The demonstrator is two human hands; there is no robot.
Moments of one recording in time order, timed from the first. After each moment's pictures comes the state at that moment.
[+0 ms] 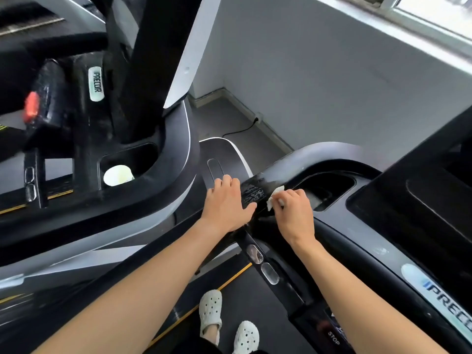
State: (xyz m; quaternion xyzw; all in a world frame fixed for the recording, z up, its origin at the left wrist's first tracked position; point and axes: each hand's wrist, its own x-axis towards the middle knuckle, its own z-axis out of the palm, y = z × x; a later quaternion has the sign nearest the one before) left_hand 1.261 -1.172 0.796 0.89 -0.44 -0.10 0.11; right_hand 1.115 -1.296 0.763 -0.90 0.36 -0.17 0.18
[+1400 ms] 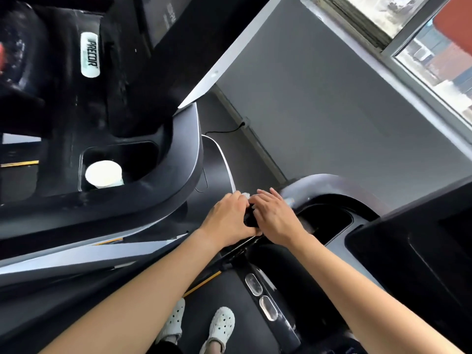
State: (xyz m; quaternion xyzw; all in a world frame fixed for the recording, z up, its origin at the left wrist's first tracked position) left_hand 1.308 -1.178 0.781 0.82 -0.47 -0.22 0.26; right_hand 1.200 -1.325 0.779 -0.98 0.15 0.08 0.11
